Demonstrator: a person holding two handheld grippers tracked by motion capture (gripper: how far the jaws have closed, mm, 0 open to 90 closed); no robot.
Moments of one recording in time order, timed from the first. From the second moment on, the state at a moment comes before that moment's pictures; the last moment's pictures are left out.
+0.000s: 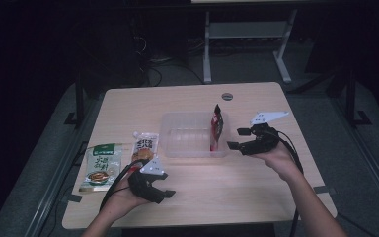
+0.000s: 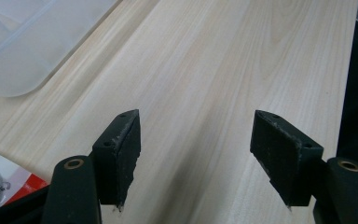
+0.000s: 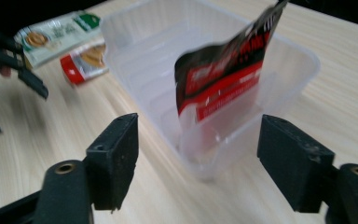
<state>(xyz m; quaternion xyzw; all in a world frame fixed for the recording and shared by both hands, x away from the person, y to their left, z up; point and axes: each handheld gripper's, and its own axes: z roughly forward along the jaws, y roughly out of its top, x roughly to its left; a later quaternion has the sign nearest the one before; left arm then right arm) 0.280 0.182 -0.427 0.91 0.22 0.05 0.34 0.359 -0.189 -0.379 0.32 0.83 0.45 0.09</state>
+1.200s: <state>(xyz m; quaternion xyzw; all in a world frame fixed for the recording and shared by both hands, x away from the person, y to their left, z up) 0.327 0.248 -0.398 0.87 0.36 0.13 0.32 0.303 -0.217 -0.423 0.34 0.84 0.42 0.10</state>
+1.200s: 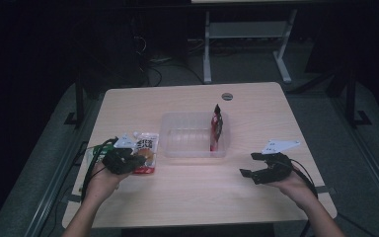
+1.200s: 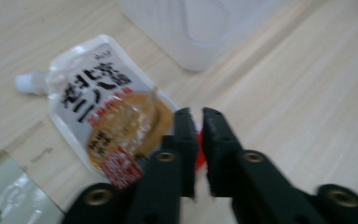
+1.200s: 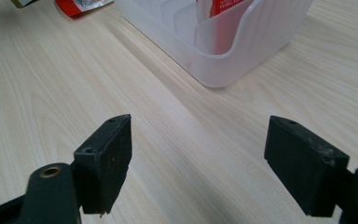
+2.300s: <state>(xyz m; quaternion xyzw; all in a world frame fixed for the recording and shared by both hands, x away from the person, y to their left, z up) 0.401 0.242 -0.447 0.87 0.42 0.12 0.24 0.306 -0.217 -0.425 0.34 0.84 0.42 0.09</state>
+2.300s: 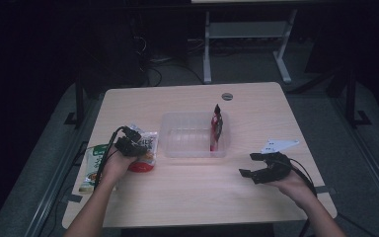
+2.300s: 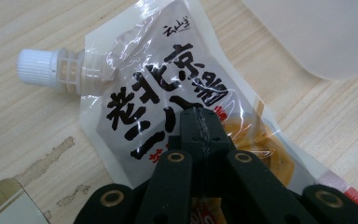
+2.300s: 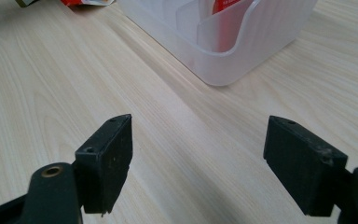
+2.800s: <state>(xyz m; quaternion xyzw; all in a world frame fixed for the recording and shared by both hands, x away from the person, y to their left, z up) 0.385 0.241 -0.444 0.89 0.40 0.09 0.22 0.306 -0.218 -0.425 0.34 0.84 0.42 0.08</state>
